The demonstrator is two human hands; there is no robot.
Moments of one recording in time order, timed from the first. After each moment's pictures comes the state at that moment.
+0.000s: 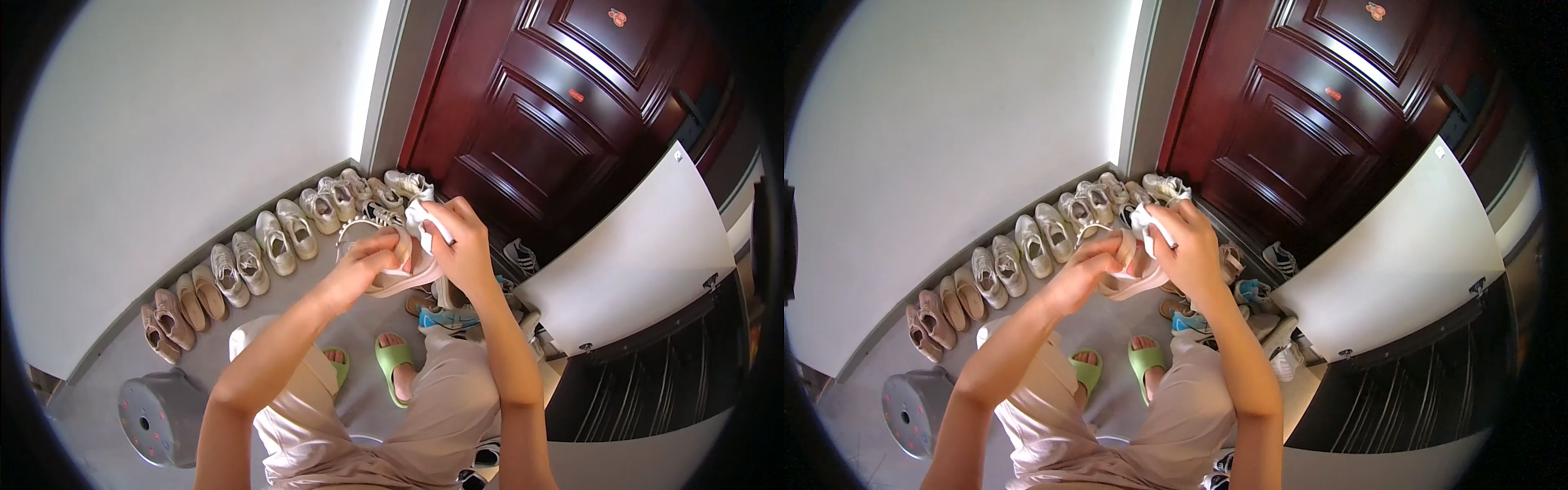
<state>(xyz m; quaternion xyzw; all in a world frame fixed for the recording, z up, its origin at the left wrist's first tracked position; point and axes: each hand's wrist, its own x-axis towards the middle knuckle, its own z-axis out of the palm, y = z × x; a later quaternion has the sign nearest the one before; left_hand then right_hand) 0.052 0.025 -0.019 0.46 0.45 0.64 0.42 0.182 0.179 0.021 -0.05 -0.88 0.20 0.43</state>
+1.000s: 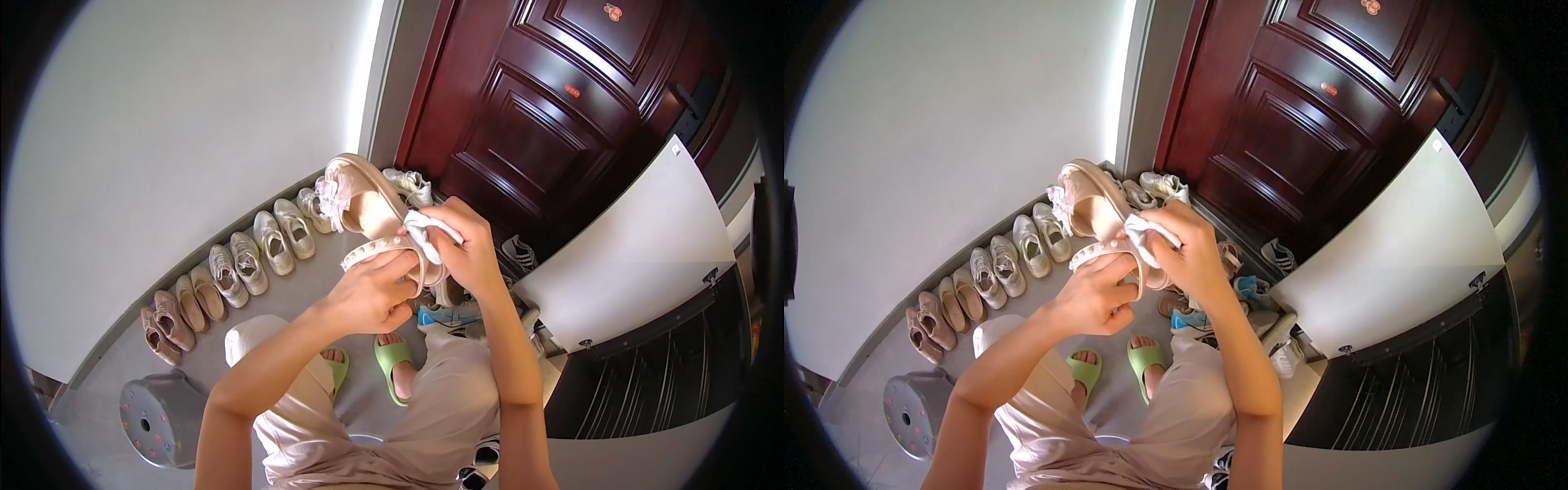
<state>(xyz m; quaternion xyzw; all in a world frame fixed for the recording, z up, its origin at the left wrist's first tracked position) 0.083 0.013 -0.007 0.74 0.51 0.42 -0.12 0.197 0.175 0.036 0.00 -0.85 0.35 0.39</state>
